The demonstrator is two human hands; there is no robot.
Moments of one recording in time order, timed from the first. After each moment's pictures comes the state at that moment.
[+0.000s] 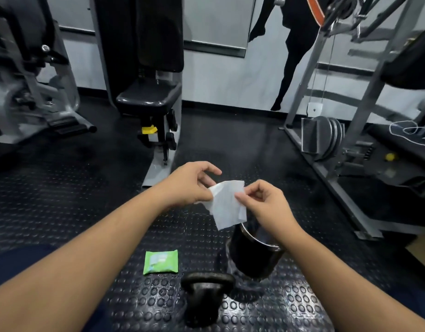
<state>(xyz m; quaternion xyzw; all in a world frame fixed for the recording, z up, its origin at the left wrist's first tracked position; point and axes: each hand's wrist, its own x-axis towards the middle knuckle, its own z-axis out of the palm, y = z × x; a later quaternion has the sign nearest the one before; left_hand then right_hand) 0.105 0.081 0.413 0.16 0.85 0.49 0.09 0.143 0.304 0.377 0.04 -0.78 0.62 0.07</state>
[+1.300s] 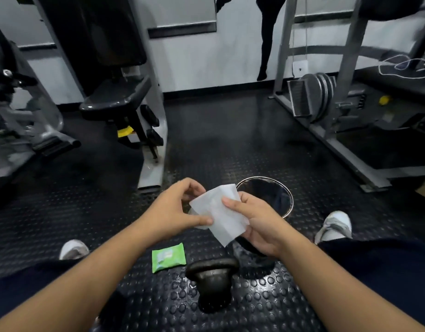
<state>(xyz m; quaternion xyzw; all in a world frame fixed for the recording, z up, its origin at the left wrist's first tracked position) 0.130 0.114 0.357 0.18 0.88 0.43 0.07 0.177 0.332 0.335 -0.07 -0.53 0.83 -0.16</state>
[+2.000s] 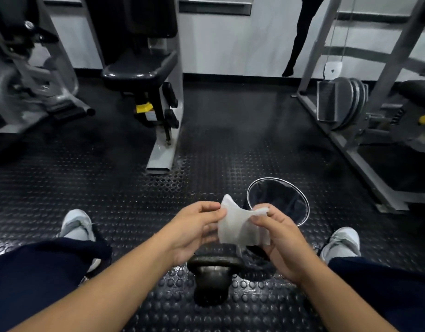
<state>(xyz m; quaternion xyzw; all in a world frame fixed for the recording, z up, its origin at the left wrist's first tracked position) 0.148 0.127 0.305 -0.10 0.59 0.75 0.26 0.178 0.333 0.300 -0.08 -0.58 0.80 -0.12</state>
